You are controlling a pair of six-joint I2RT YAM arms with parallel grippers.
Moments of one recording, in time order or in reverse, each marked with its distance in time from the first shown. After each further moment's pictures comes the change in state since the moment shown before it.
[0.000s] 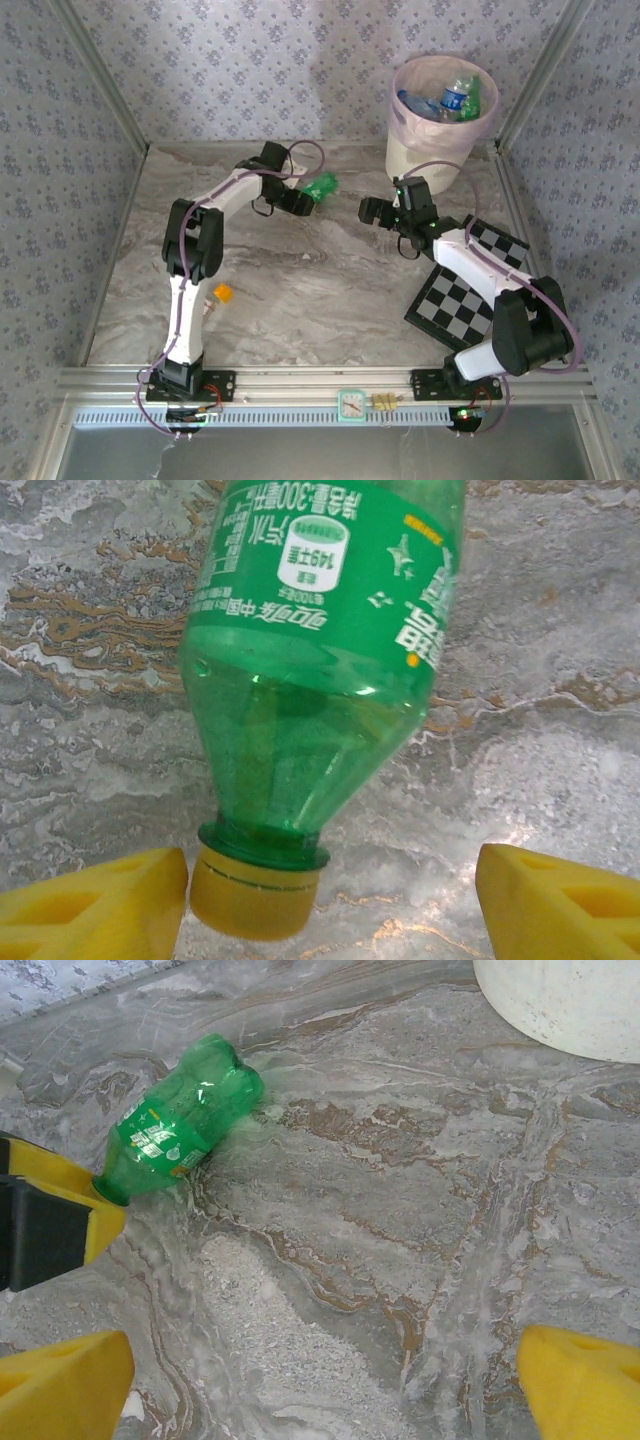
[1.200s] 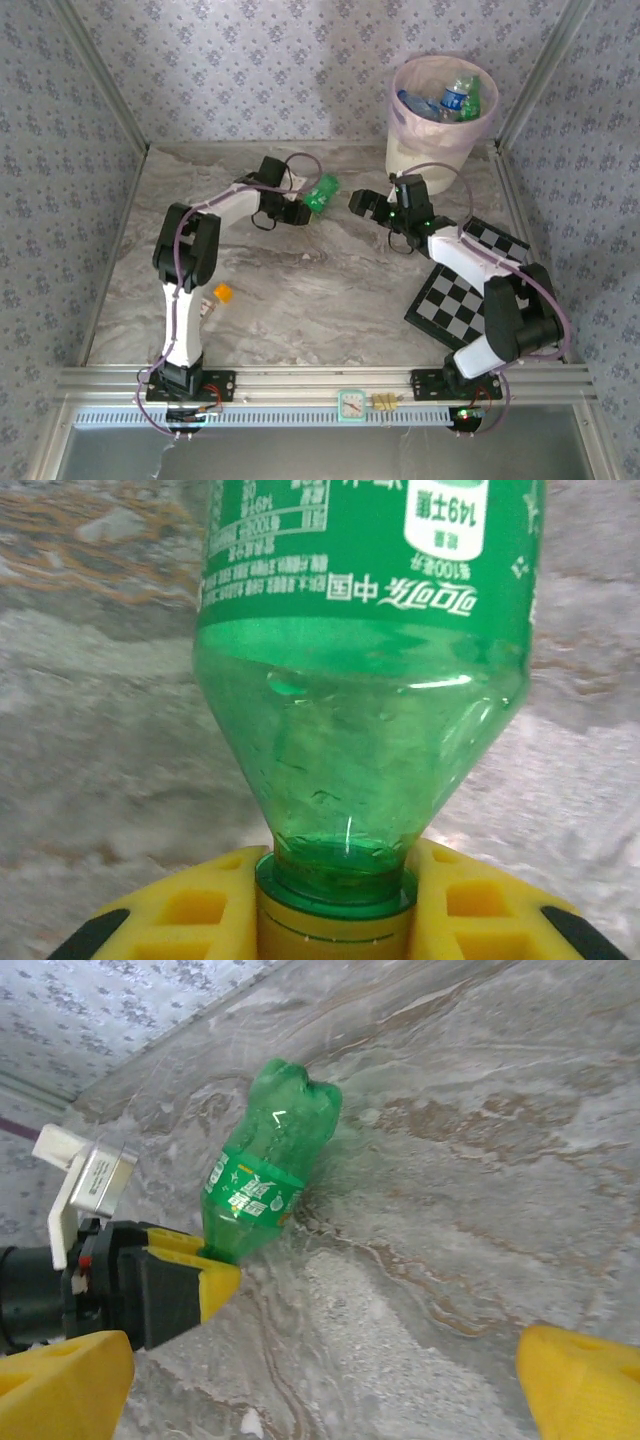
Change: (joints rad) left arm -0.032 -0.149 -0.302 0.234 0.112 -0.174; right arm -0.013 0.093 -0.008 0.200 -0.200 0.196
